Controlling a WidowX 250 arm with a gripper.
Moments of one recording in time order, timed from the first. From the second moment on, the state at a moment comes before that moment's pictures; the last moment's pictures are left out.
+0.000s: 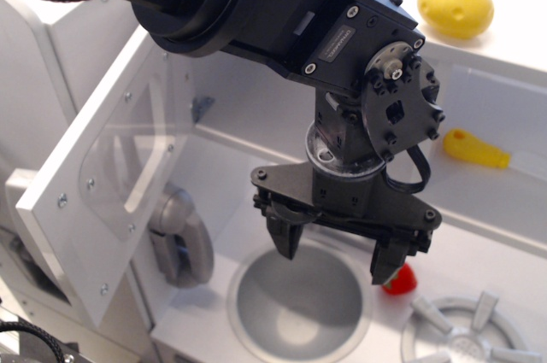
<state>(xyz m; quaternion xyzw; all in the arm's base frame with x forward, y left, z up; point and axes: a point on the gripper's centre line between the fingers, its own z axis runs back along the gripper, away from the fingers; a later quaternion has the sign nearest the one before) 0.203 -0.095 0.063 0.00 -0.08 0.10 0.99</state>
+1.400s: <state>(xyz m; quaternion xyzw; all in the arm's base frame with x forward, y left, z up) 0.175 0.004 0.177 -0.06 -0.11 0.13 0.98</state>
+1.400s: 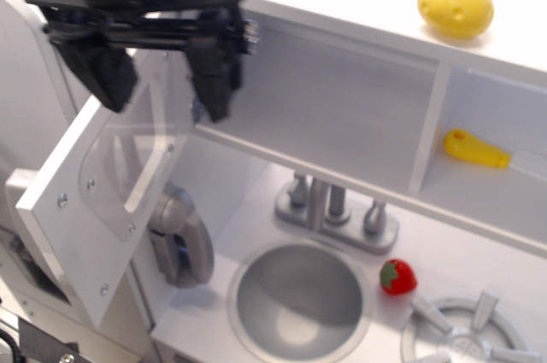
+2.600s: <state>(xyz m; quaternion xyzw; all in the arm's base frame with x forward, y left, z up) 0.176 0.026 0.115 -0.04 -0.06 0.17 0.98</state>
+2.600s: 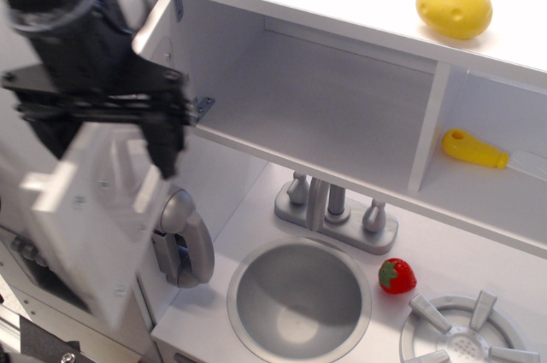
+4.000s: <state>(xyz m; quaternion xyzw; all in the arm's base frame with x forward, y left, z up) 0.150 0.003 0.148 -0.09 -0.07 0.09 0.99</state>
